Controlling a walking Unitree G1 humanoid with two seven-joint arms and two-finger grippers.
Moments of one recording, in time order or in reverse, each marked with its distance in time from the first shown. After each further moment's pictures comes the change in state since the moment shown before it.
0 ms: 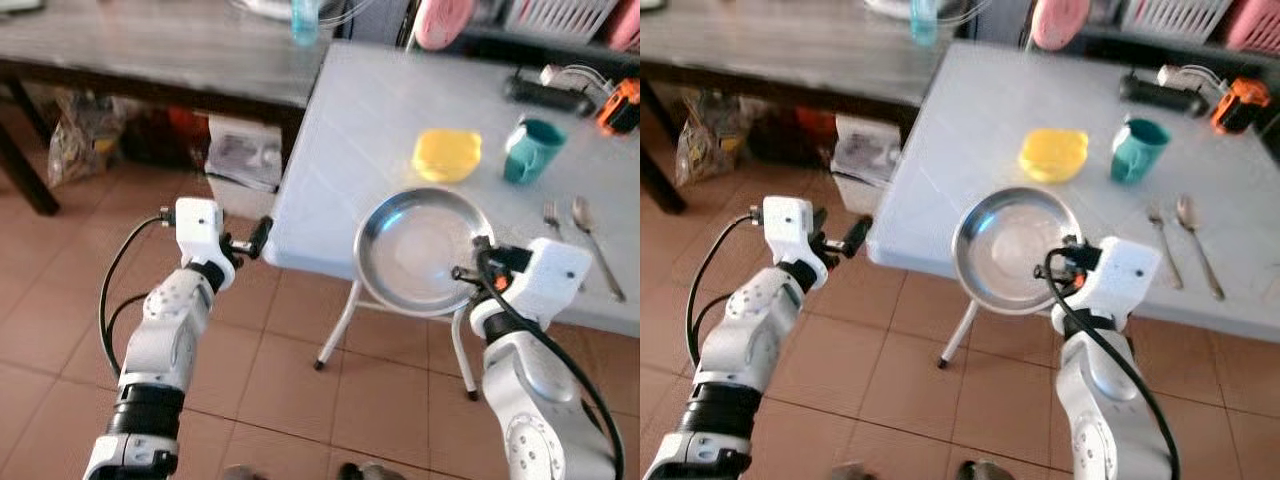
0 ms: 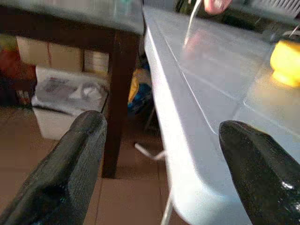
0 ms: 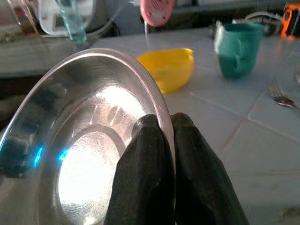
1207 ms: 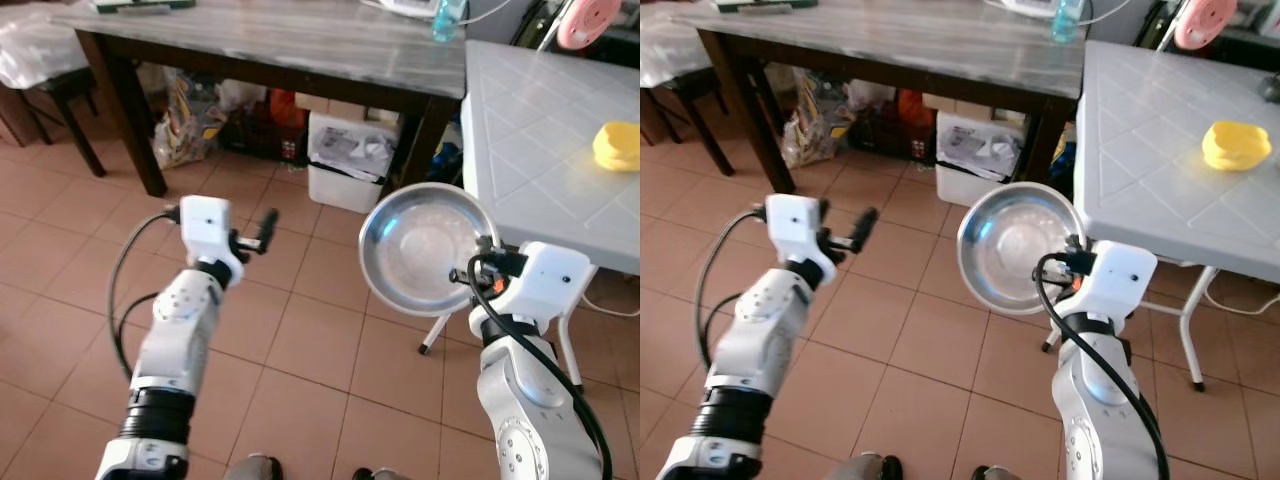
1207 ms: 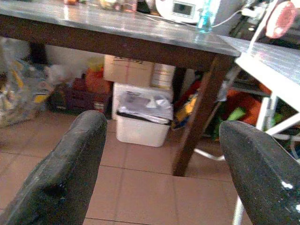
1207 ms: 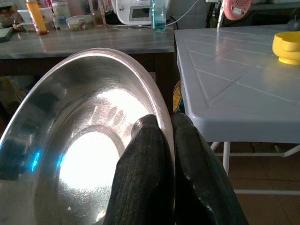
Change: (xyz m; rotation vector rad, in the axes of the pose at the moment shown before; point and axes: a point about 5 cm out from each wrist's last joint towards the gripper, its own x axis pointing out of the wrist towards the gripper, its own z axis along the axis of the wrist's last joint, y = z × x) left arm 0.000 -0.019 -0.005 0.021 -0.062 -0.020; right arm -0.001 -0.003 -0.005 -0.071 -0.042 -0.041
